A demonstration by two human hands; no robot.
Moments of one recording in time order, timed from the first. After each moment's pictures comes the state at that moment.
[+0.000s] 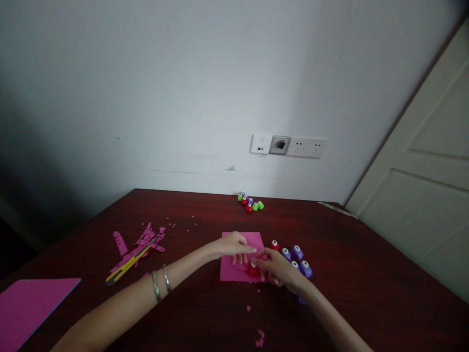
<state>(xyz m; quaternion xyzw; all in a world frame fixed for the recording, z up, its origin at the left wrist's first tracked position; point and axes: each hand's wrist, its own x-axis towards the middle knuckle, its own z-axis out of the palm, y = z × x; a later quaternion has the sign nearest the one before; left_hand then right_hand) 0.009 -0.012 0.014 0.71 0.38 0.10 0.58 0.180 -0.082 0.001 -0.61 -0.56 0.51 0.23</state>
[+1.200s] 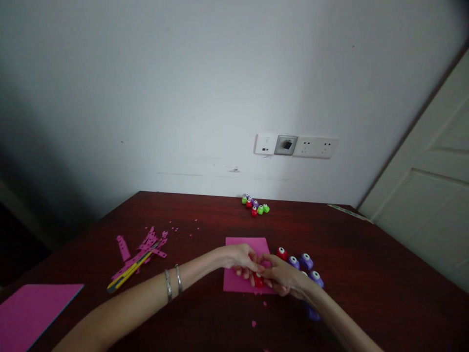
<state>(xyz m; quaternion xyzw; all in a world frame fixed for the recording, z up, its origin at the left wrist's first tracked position) 0.022 -0.004 0.008 0.65 0.40 -0.03 0.65 0.184 -0.067 -0.009 -0.53 -0.53 0.62 0.22</state>
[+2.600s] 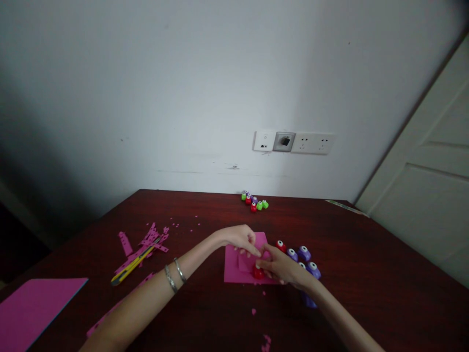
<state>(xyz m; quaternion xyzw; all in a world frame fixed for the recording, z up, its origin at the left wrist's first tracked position) 0.018 0.012 0.039 0.80 0.34 -0.02 0.49 0.181 -0.071 0.002 -0.55 -0.61 0.53 0.21</state>
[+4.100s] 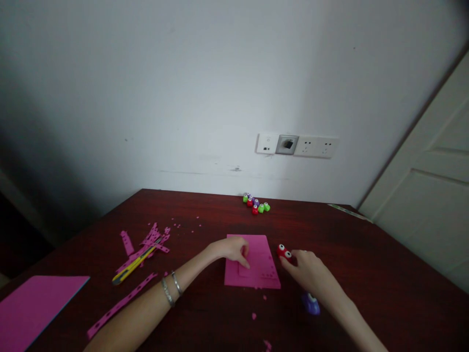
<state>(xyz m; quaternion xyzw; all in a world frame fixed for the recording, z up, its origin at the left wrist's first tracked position) 0.001 0.016 -0.002 0.87 0.38 -0.03 0.32 0.217 -0.087 0.027 -0.72 -0.68 0.10 0.10</state>
